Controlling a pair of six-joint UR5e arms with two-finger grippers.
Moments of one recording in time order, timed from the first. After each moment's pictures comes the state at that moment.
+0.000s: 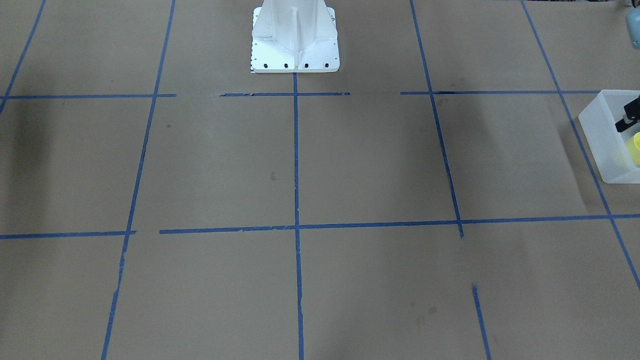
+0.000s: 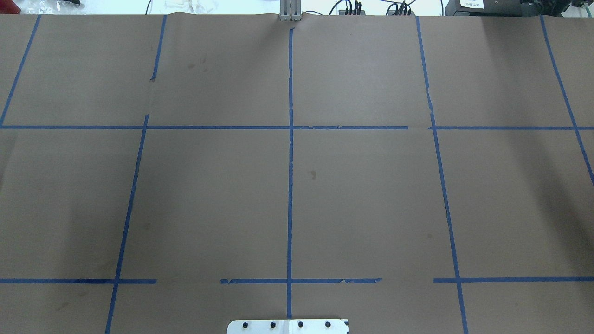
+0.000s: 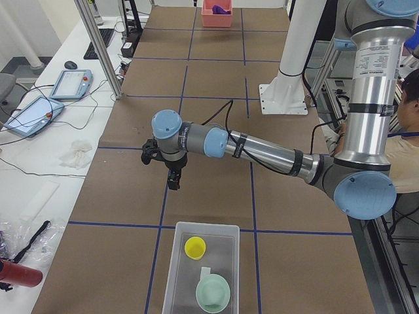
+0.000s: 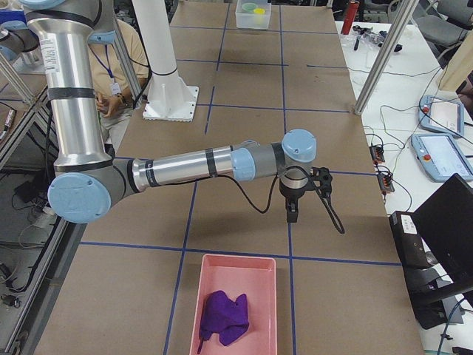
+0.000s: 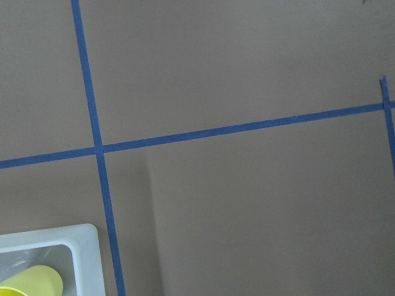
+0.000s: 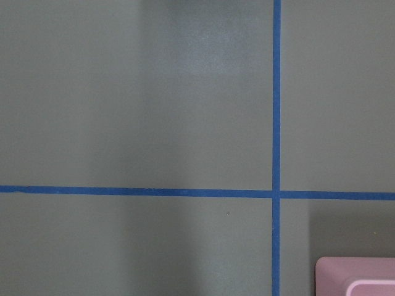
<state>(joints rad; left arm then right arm) -1.45 -1.61 -1.80 -1.48 -2.43 -0.08 1.50 -1.46 1.67 -1.57 2.34 0.20</state>
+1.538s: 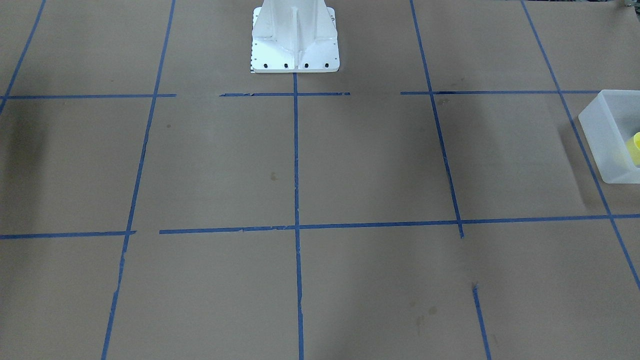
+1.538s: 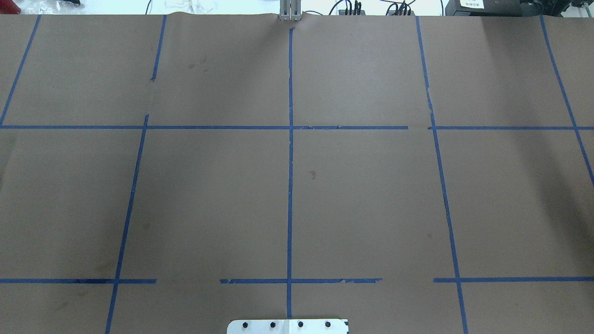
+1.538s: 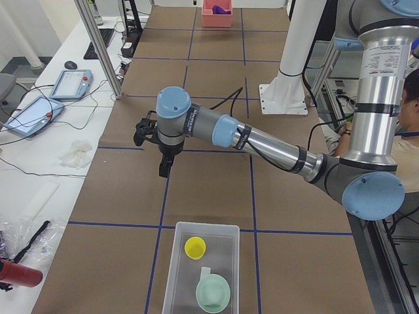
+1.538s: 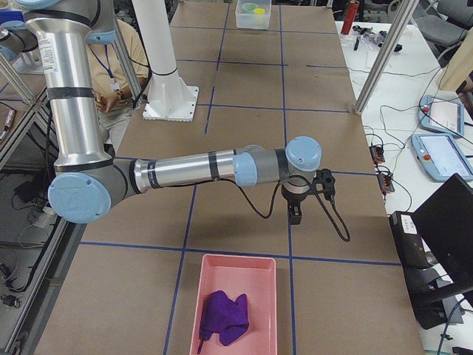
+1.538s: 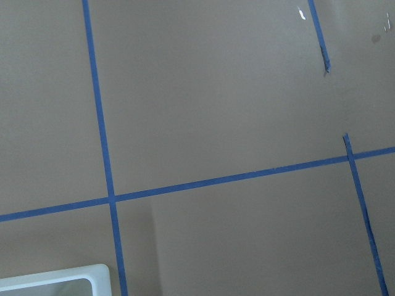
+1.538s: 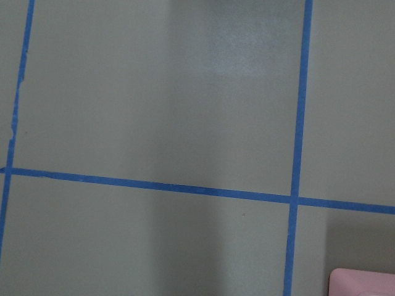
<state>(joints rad) -1.59 -1.61 -1.92 -1.52 -2.43 -0.08 1.52 -1.46 1.64 -1.58 2.45 0.08</state>
